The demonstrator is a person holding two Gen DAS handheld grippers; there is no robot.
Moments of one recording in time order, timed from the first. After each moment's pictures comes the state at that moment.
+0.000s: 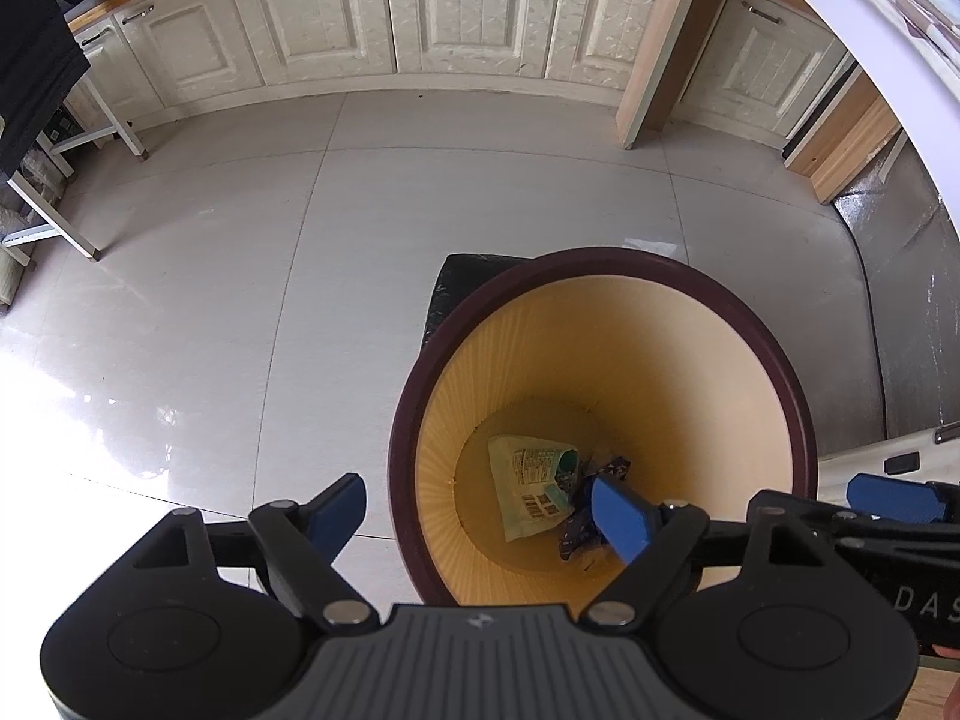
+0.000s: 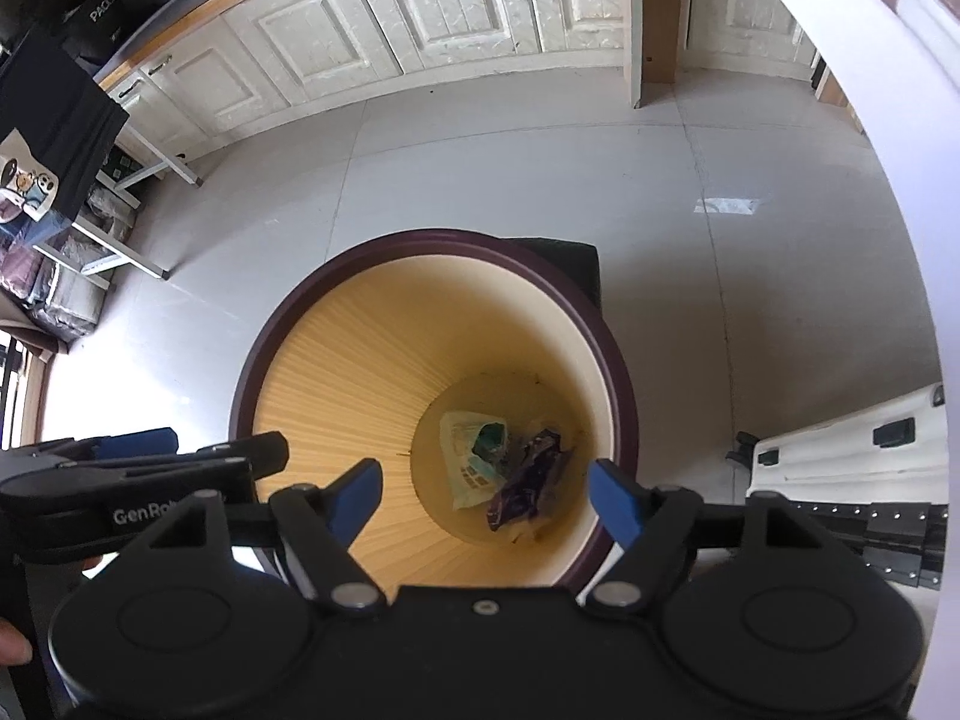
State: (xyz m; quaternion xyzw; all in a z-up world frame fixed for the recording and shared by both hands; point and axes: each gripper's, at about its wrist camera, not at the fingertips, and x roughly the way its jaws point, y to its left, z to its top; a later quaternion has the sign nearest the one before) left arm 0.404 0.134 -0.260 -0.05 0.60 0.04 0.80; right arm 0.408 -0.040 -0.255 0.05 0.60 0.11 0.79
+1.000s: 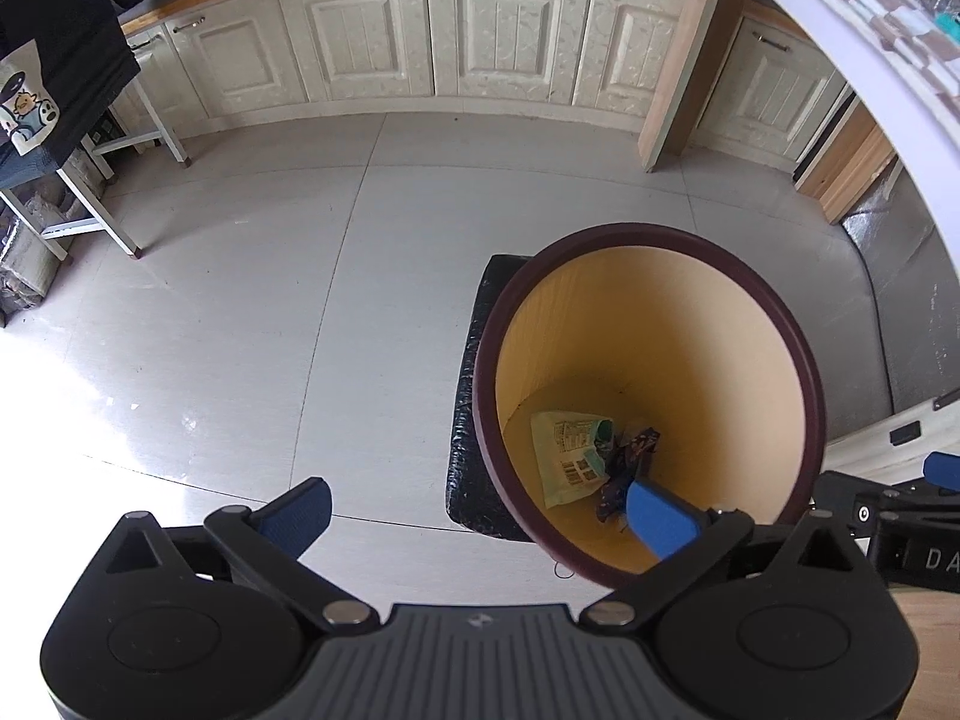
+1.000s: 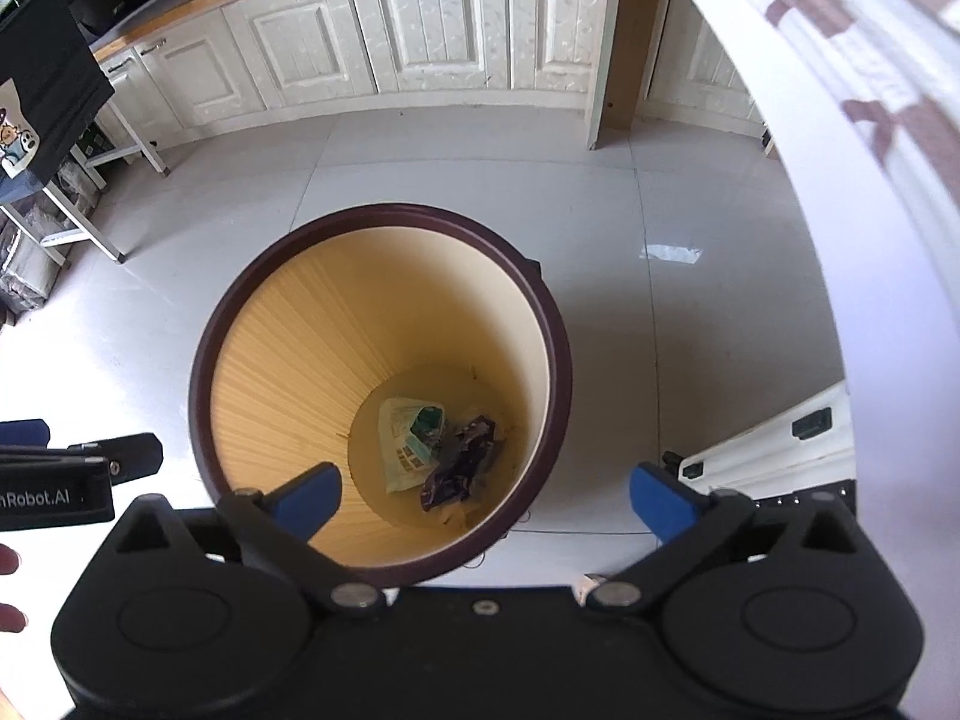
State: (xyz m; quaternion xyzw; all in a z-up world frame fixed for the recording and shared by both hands) left arm 0.325 0.165 -0.231 -0.05 0.56 0.06 0.82; right arm 0.348 -0.042 -0.238 -0.02 0.56 0.07 0.83
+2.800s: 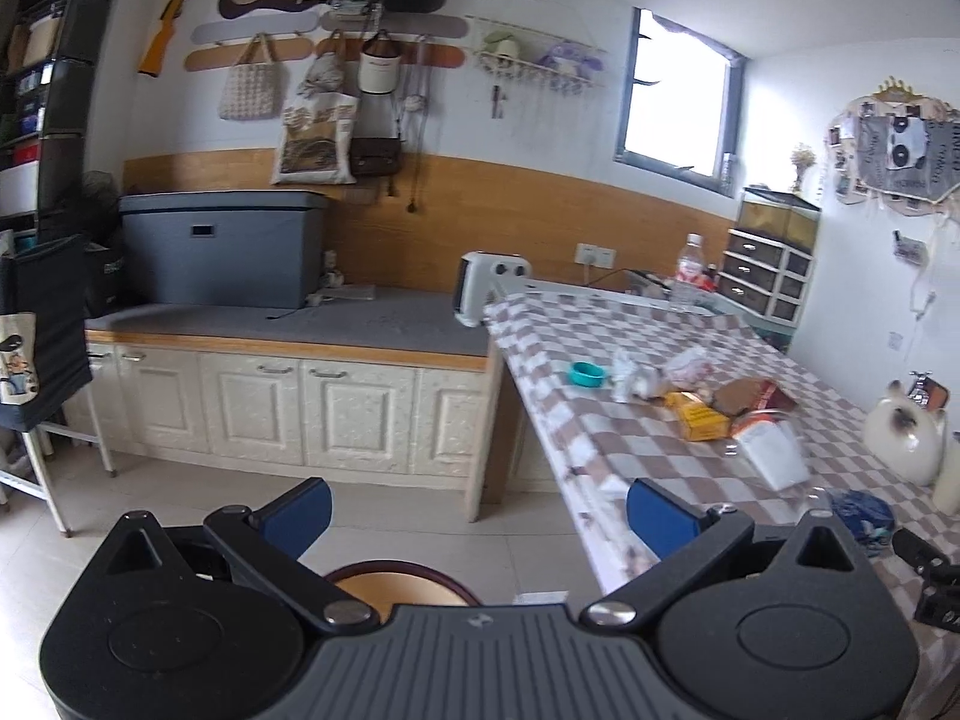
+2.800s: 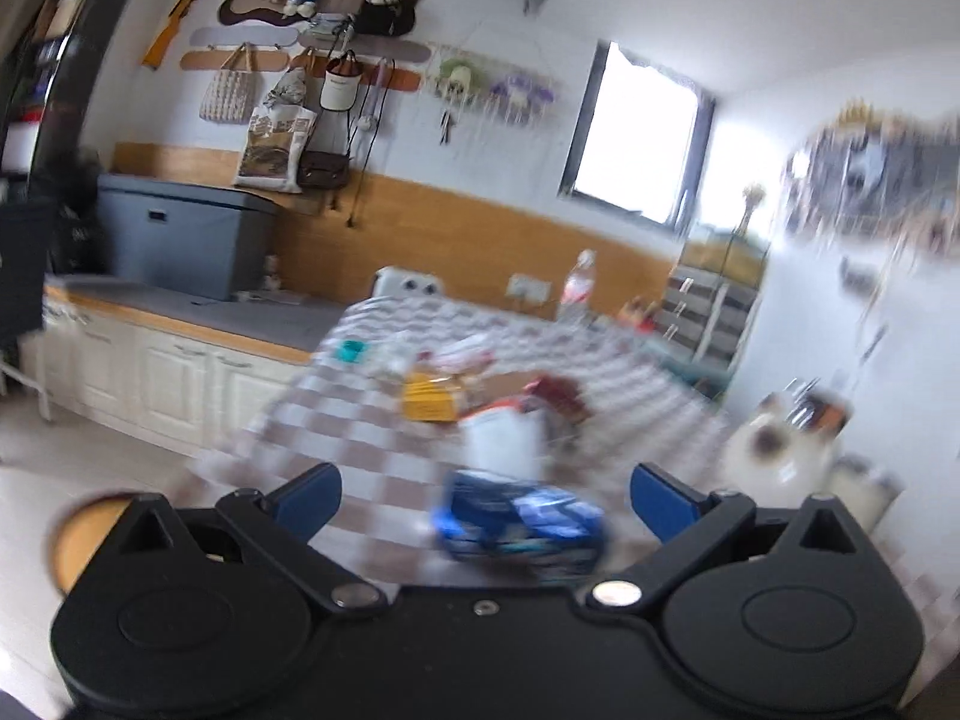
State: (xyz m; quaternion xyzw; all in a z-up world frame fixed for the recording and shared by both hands) left arm 0.141 0.010 -0.030 -0.06 0.20 -0.04 0.98; right arm 0.103 -0.274 -0.057 -0.15 0.12 -0.05 0.98
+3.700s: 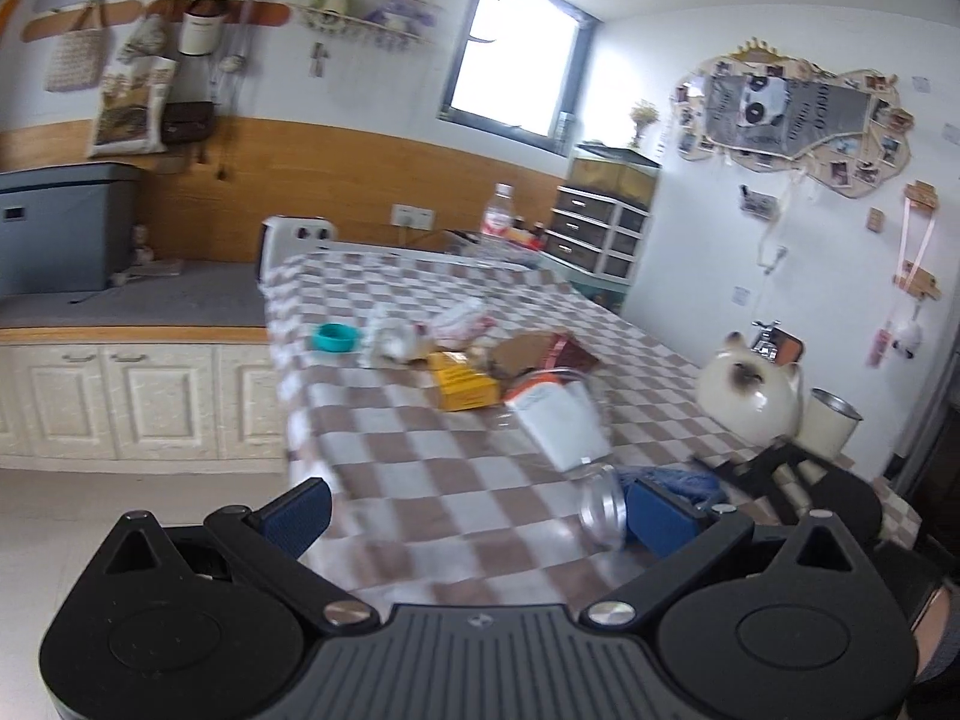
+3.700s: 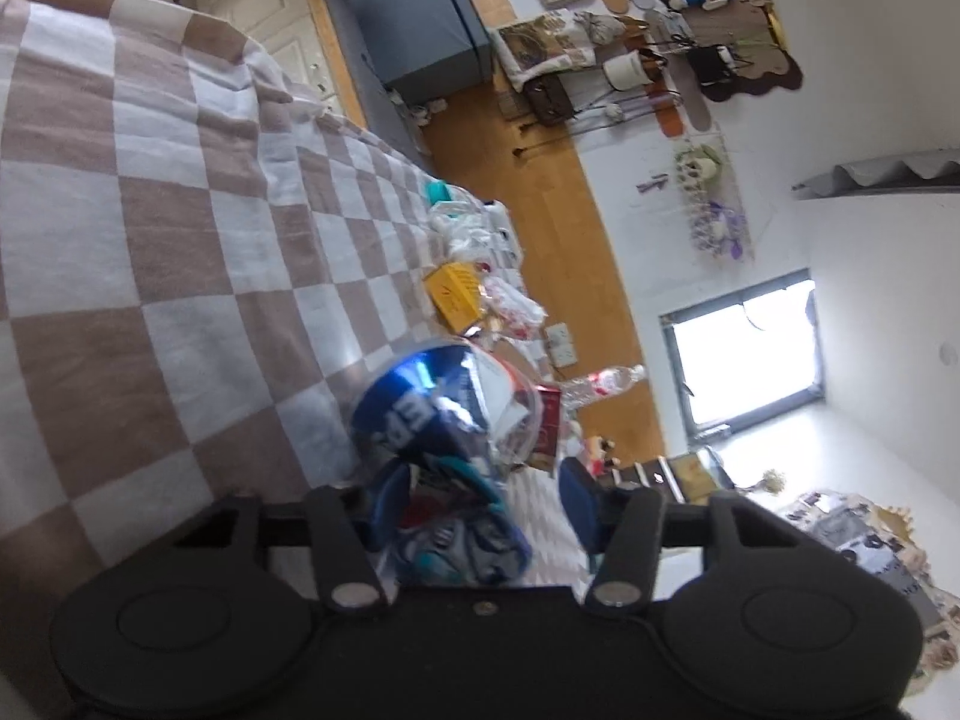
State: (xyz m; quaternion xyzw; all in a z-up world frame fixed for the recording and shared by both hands) left arm 0.199 -0.130 -0.055 -0.06 0.22 -0.21 0.95; right arm 0.177 -0.277 -0.141 -0.58 0.13 0.00 0.81
